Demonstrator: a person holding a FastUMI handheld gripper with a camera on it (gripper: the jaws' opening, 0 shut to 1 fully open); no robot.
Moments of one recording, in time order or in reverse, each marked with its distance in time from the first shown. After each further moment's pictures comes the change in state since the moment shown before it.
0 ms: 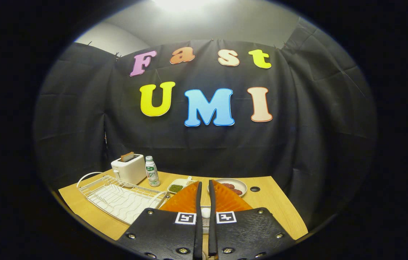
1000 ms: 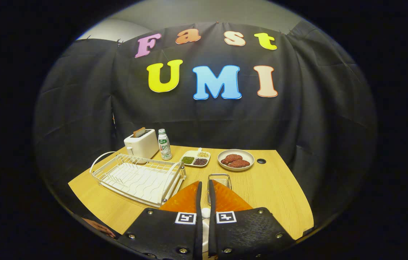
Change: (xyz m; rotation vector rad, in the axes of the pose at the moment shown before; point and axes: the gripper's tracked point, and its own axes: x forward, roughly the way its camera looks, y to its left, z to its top) arm -0.046 0.044 -0.058 -0.007 0.231 0.050
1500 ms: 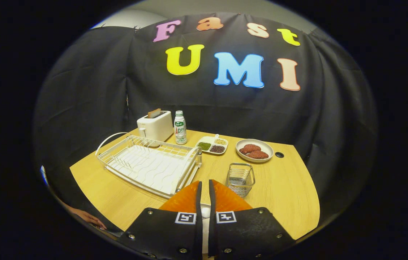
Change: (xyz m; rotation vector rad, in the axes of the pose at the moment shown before) arm 0.031 0.051 -0.035 -0.100 0.103 0.105
